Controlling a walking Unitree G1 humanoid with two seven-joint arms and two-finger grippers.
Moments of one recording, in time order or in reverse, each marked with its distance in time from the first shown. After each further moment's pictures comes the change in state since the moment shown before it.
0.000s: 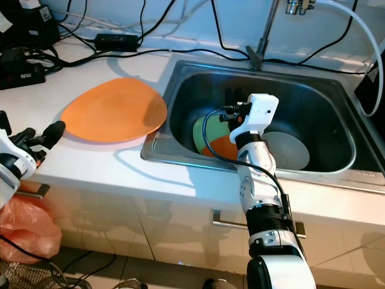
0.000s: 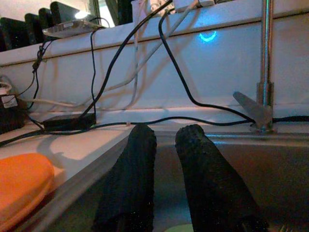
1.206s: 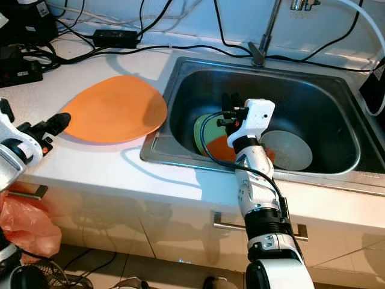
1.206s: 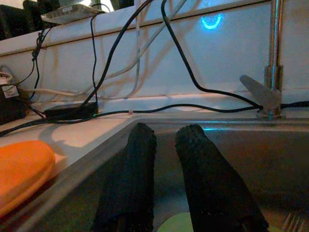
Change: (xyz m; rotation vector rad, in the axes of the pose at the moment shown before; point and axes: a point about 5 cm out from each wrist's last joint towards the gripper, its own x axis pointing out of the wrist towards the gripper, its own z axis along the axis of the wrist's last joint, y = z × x) left arm 0.013 -0.016 0.013 -0.220 0.113 0.035; right arm -0.005 0.003 -0.006 0.007 0.018 0.014
